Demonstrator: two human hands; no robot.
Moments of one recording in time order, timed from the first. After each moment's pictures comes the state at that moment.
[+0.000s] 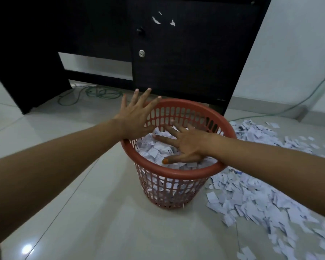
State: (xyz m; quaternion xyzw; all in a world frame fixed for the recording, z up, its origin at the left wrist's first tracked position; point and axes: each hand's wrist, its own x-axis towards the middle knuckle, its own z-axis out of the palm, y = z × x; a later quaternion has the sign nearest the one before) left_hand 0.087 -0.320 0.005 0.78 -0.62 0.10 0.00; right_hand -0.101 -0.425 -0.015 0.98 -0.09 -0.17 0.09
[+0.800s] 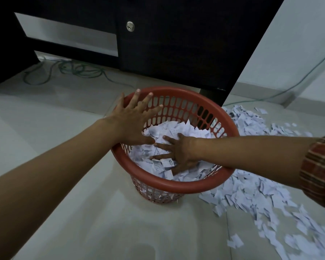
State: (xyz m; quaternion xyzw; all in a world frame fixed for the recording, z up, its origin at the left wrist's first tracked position) left_hand 0.096 -0.337 -0.014 0.73 -0.67 0.03 -0.10; right_hand -0.075 -0.449 -0.074 0.90 -0.01 -0.39 0.17
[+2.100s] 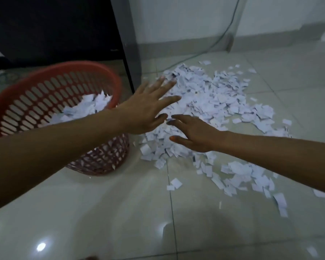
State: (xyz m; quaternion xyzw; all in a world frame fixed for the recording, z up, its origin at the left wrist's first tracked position) left_hand -0.196 -0.411 -0.020 0.50 -0.86 0.07 0.00; right_hand -0.406 -0.471 -0.115 0.96 -0.26 0.04 -0.12
